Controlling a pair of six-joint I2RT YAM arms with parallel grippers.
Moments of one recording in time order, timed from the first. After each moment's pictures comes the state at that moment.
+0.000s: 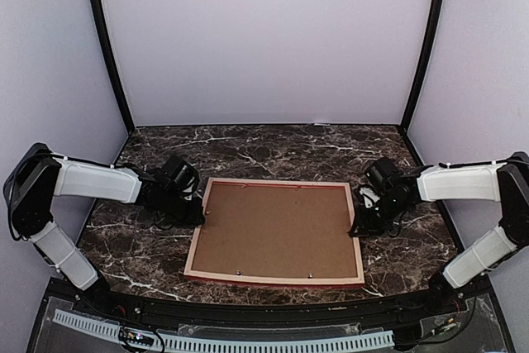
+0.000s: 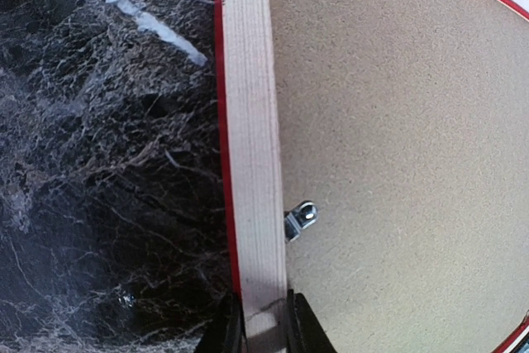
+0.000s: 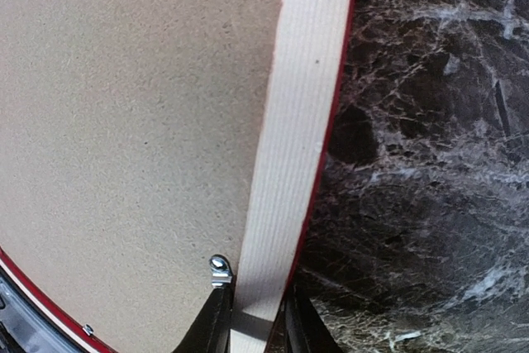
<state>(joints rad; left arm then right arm) -0.61 1.58 0.80 -0.34 0.03 -0.58 0.50 1.44 0.71 -0.55 -0.23 0.44</state>
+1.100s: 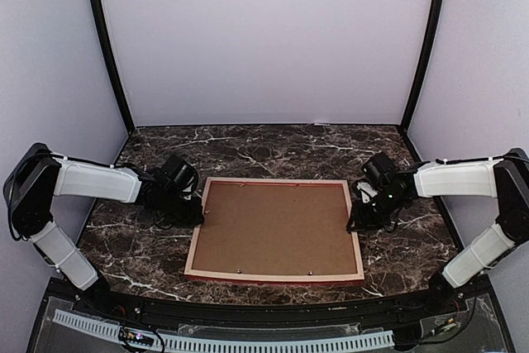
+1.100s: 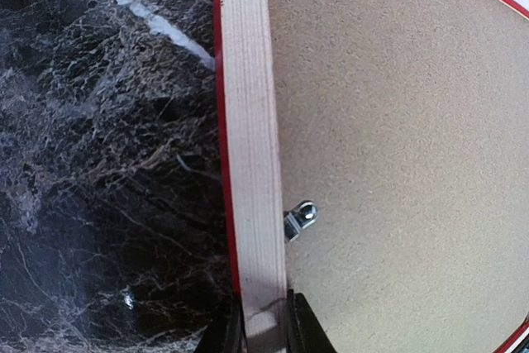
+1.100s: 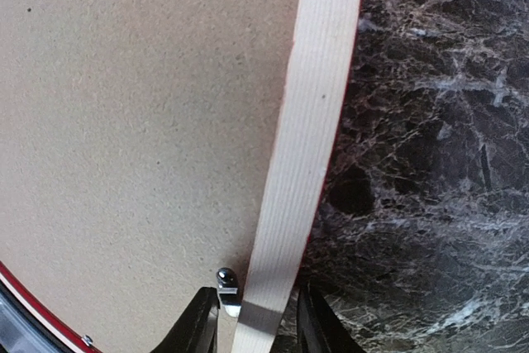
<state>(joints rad) -0.61 1.58 0.80 -0.34 0.03 -0.59 0.51 1.47 0.76 -0.54 -0.20 0.42</state>
